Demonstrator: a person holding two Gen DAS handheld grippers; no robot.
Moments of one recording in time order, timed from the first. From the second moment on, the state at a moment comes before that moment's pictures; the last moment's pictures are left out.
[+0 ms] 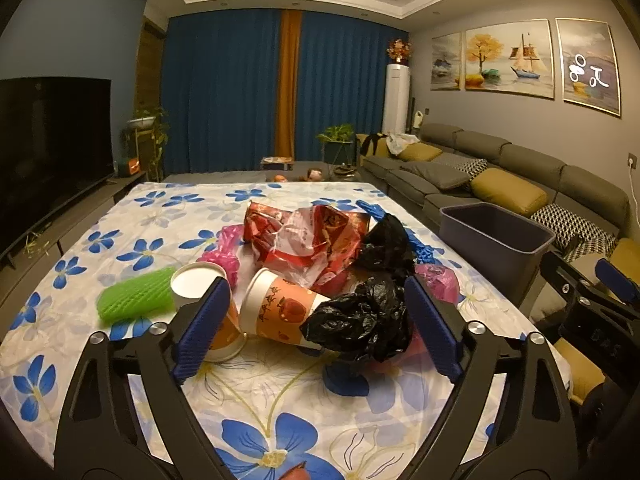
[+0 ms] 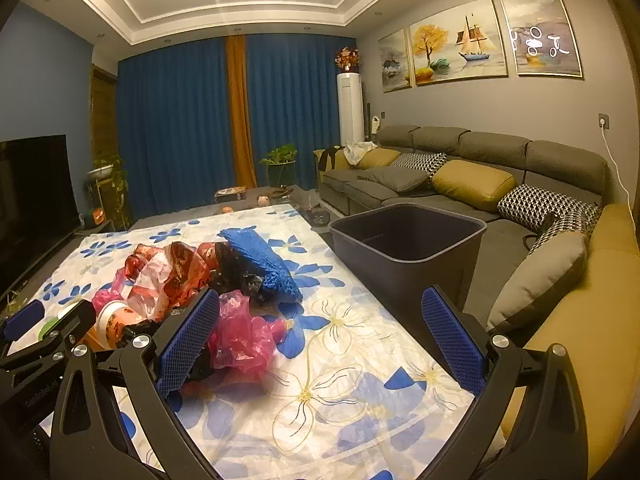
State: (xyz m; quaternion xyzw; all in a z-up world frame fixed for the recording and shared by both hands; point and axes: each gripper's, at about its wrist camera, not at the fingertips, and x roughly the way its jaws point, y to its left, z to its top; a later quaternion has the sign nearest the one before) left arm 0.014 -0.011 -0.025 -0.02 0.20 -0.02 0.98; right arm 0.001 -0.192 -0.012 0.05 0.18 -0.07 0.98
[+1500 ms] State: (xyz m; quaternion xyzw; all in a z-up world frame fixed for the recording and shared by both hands) left arm 0.078 -0.032 -0.078 0.01 0.29 -0.12 0.95; right arm 0.077 -0.166 -0.057 0.03 0.26 0.06 0.96
